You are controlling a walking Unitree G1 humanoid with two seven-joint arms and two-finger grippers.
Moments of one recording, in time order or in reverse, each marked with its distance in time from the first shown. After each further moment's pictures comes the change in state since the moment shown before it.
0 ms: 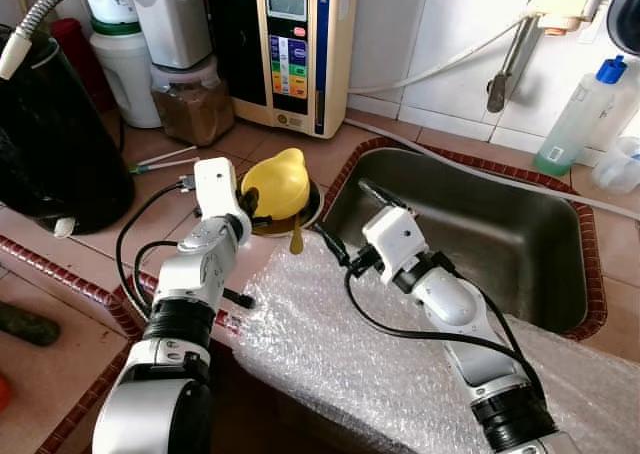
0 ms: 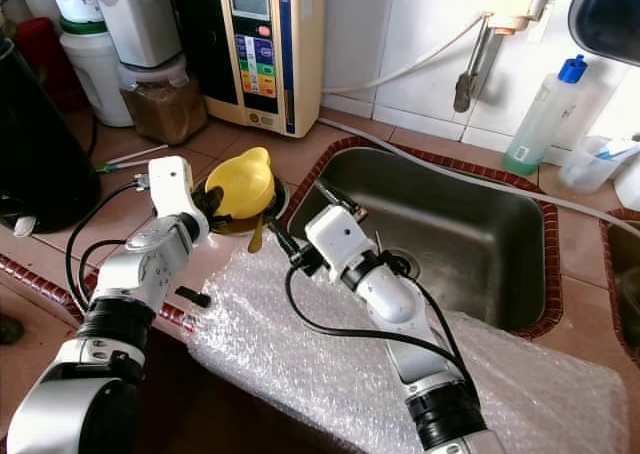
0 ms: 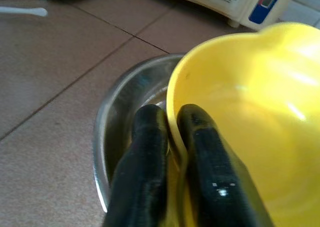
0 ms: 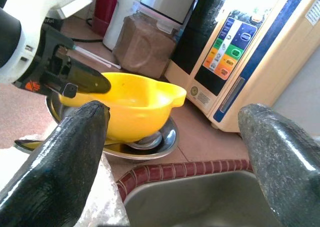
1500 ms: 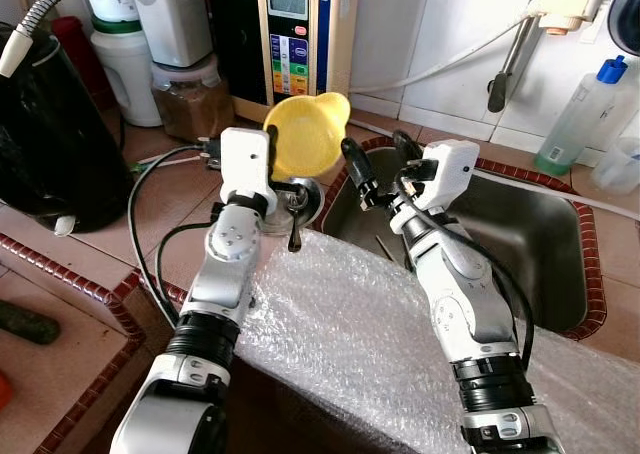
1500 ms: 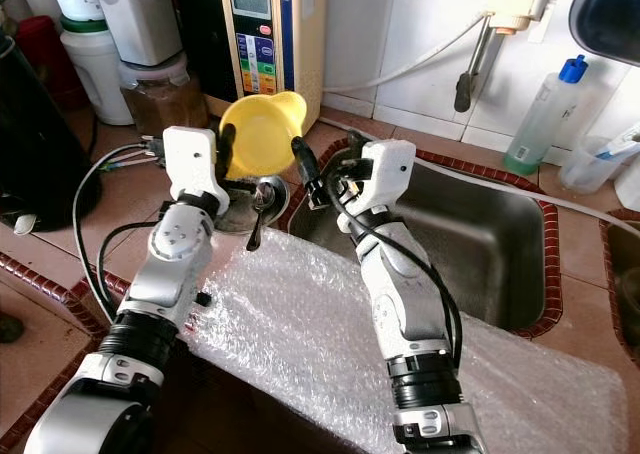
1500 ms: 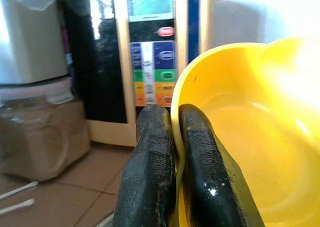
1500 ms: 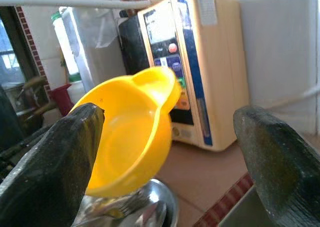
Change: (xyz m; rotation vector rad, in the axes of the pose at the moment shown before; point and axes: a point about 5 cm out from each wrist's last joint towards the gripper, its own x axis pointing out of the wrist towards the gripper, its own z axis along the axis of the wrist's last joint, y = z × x) left arm -0.020 -0.057 0.032 0.301 -0.532 -0.121; right arm 0.023 -0.039 0.029 0.639 -0.156 -0.267
